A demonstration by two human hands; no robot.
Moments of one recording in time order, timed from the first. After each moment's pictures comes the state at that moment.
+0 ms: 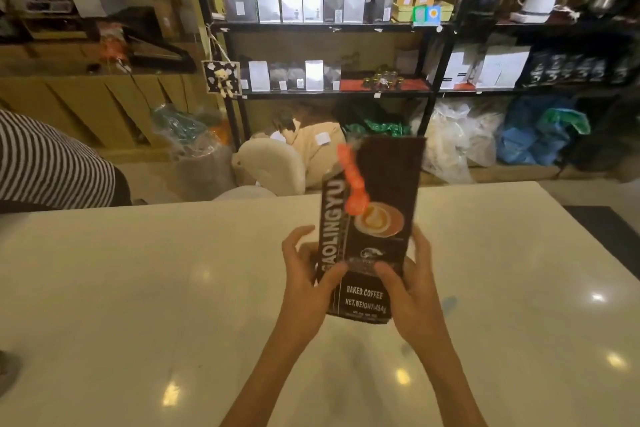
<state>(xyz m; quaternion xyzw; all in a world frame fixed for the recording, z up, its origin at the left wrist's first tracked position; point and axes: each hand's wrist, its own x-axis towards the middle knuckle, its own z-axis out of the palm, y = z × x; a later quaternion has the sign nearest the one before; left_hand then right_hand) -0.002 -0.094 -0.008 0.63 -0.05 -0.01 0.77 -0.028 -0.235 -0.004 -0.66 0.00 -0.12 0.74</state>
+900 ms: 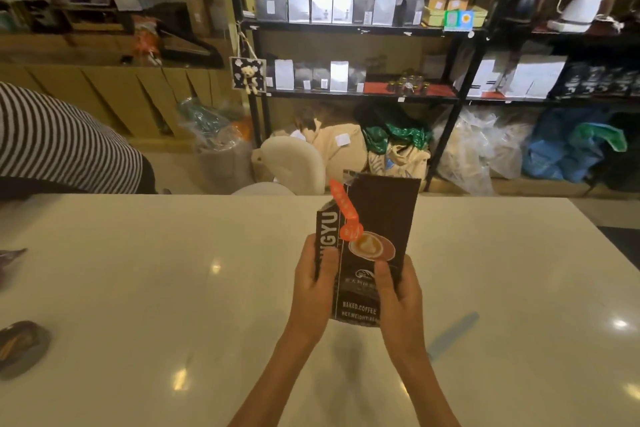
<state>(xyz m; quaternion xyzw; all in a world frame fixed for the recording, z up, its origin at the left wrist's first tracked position) 0.010 -0.078 -0.020 0.66 -0.04 0.07 0.75 -0.014 -0.190 -0.028 -0.68 0.07 -0.13 0.72</state>
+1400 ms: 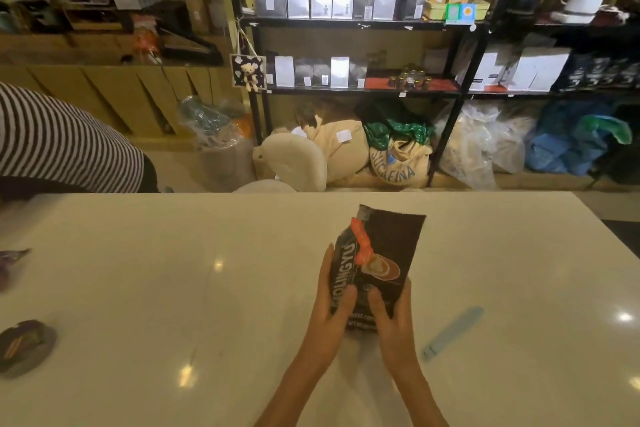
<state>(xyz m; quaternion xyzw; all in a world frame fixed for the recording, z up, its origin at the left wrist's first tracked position) -0.014 -0.085 -0.069 0.68 -0.05 -0.02 0.73 -0.023 -0.199 -0.084 -0.66 0.08 -0.11 0.74</state>
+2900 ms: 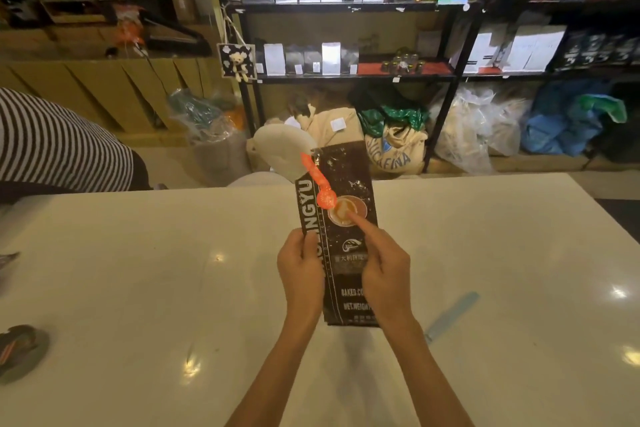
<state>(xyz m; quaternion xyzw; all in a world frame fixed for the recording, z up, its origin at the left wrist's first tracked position) 0.022 -0.087 -0.028 0.72 0.10 0.14 0.68 0.017 -0.200 -0.038 -0.79 -0.02 -0.24 0.56</state>
